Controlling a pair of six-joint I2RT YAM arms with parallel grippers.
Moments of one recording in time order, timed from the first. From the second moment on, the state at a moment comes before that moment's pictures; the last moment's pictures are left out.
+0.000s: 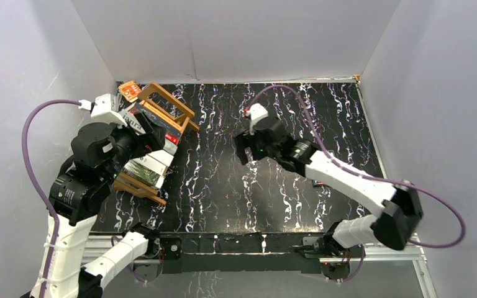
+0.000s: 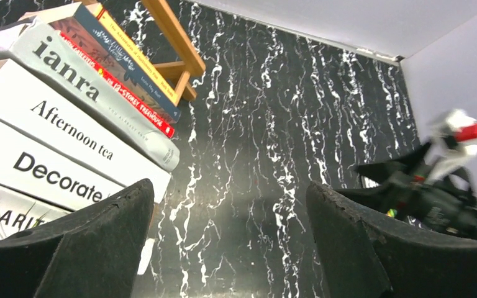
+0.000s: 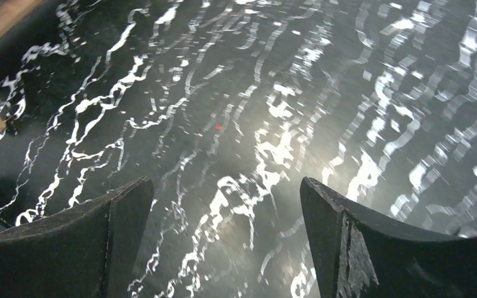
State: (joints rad) left arm -0.38 0.81 1.43 -0.94 -0.21 -0.47; right arm 0.89 1.39 1.13 -0.33 0.12 0.21
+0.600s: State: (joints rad) left arm -0.38 0.80 1.76 -1.13 -0.28 -0.40; right arm 0.88 0.90 1.44 -1.01 0.79 0.42
